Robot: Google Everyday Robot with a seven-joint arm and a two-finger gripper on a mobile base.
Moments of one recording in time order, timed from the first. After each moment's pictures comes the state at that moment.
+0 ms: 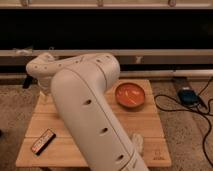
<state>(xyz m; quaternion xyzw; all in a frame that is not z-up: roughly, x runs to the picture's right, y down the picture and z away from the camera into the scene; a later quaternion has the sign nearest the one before) -0.309 0.042 0.860 -0.30 0.07 0.35 0.88</state>
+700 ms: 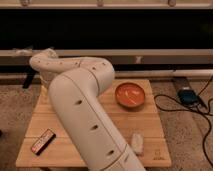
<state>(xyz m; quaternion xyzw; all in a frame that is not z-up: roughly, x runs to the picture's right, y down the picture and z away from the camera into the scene) -0.319 0.015 0.893 -0.31 0.05 0.35 0.88</state>
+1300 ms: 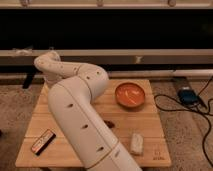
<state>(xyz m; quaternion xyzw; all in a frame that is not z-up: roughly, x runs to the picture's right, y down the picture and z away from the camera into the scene) -0.315 0.022 0.943 -0.33 0.08 0.36 0.87</state>
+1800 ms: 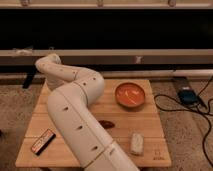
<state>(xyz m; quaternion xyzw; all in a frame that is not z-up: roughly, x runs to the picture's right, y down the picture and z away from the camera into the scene) -0.315 0.037 0.963 -0.34 0.10 0.36 0.86</state>
